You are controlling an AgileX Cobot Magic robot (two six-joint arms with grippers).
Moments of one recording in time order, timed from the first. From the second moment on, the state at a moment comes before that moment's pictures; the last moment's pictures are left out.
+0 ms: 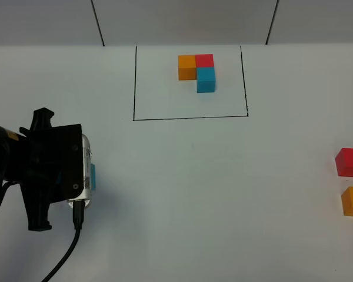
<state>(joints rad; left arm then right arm) -0.31 1.35 -0.75 -0.39 0.63 1.47 0.02 0.00 -0.50 -0.08 1.07 0.00</state>
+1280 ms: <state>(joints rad) -0.59 1.76 -1.18 -0.36 0.68 1.22 0.02 0.00 -0.50 -0.08 1.07 0.00</state>
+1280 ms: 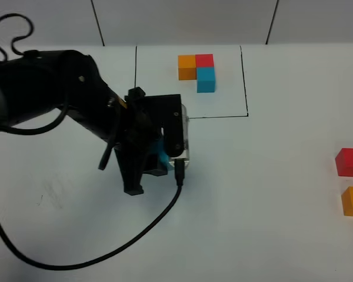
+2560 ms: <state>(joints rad) -0.64 2.16 -1.38 -0.38 0.65 1.16 0.02 0.00 -0.50 -0.08 1.07 0.00</state>
